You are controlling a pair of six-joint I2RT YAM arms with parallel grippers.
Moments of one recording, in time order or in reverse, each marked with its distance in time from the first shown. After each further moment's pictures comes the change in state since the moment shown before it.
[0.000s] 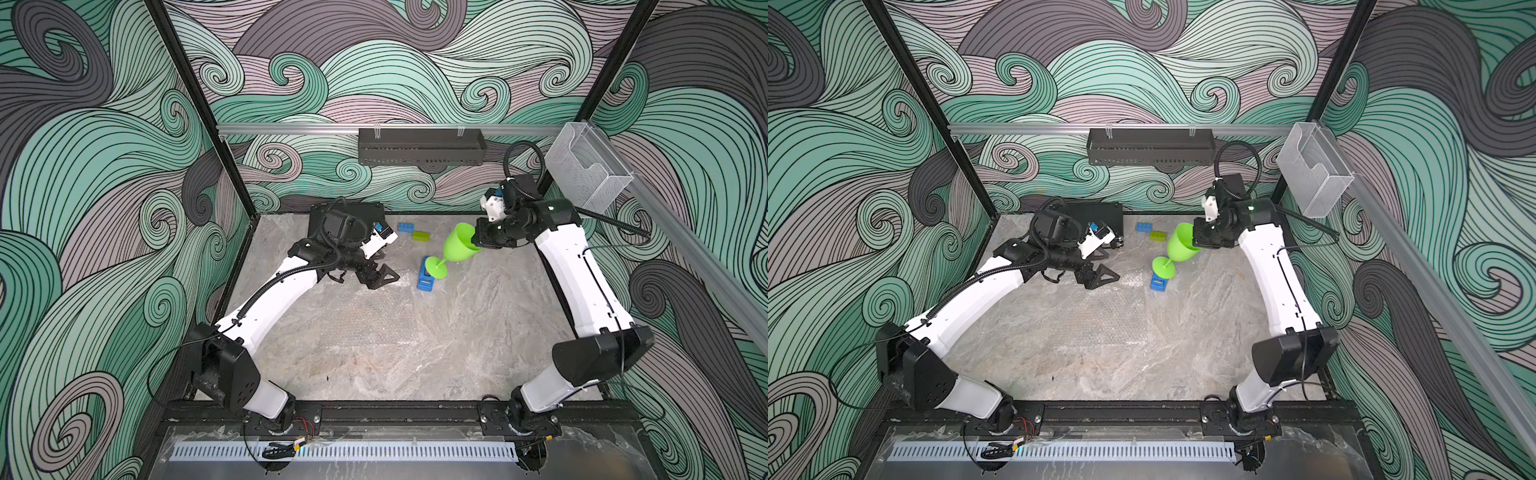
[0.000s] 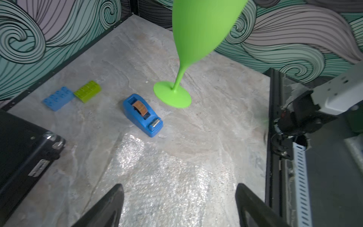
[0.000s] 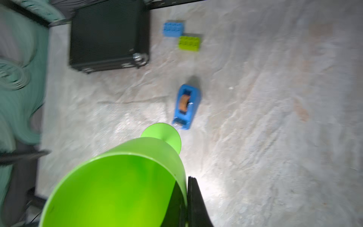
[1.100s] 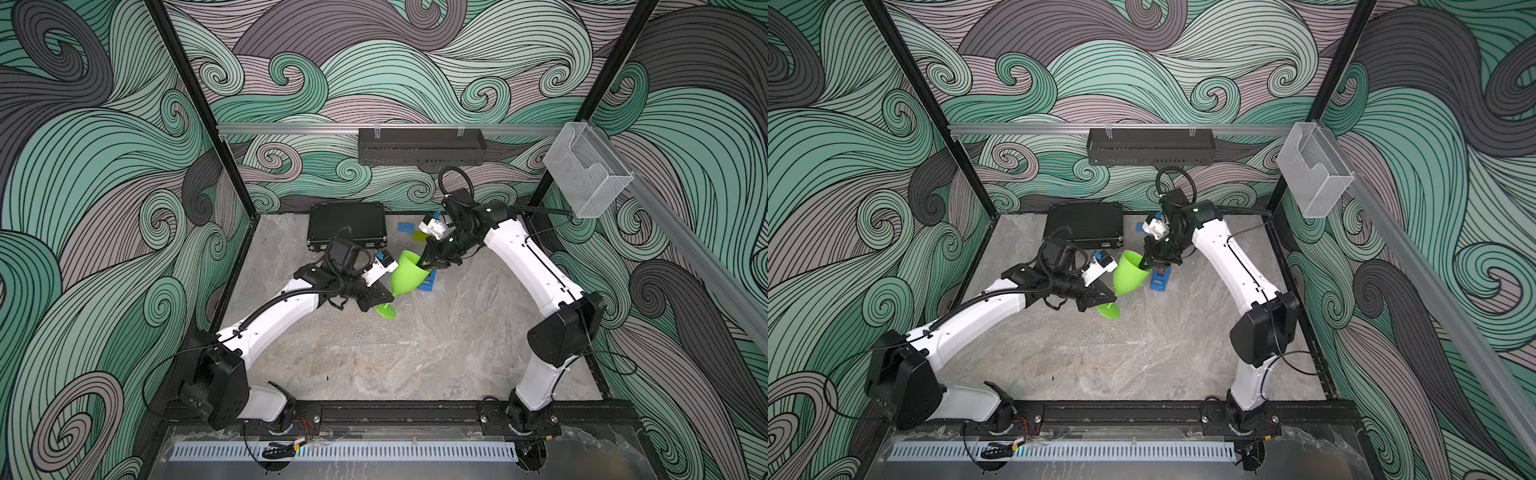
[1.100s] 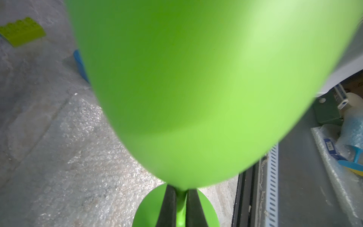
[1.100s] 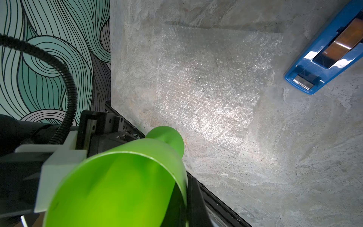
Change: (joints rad) left arm -0.076 -0.095 -0.289 0.097 0.010 -0.140; right arm 0.224 0.195 0.009 -0.020 -0.329 0.084
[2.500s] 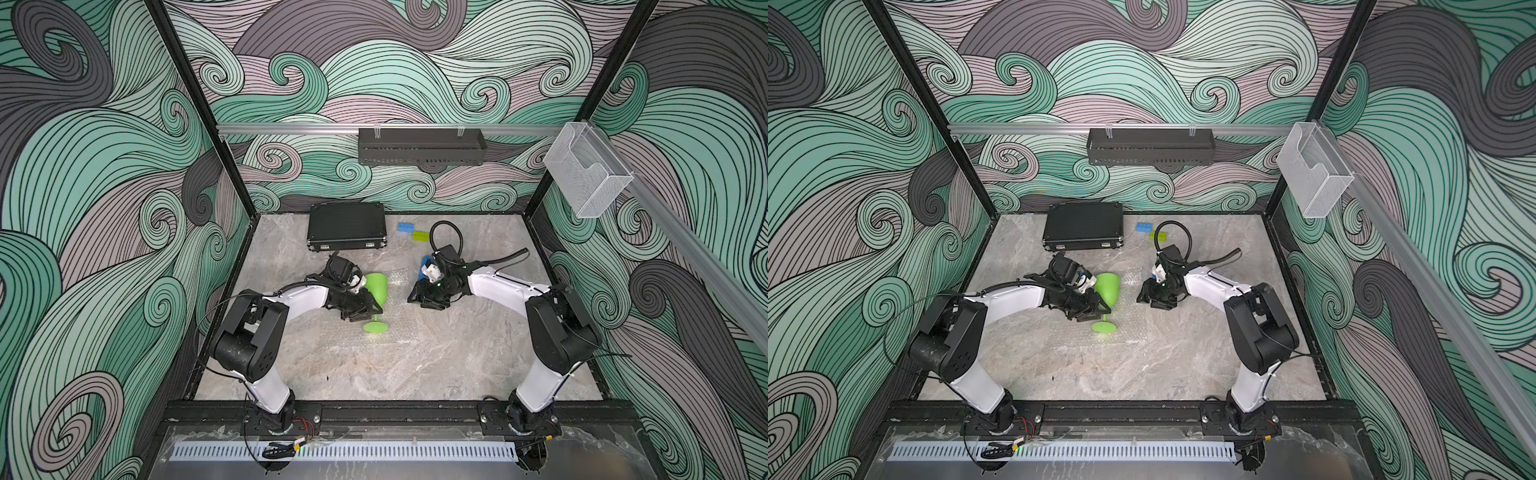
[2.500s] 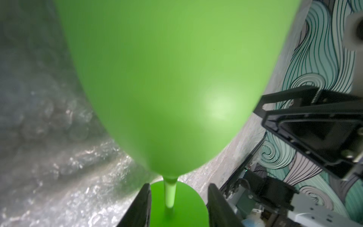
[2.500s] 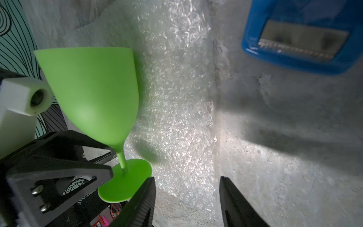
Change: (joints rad) left arm 0.137 0.252 -0.168 0.139 -0.022 -0.774; right arm 0.029 -0.039 -0.799 0.813 0.111 0.290
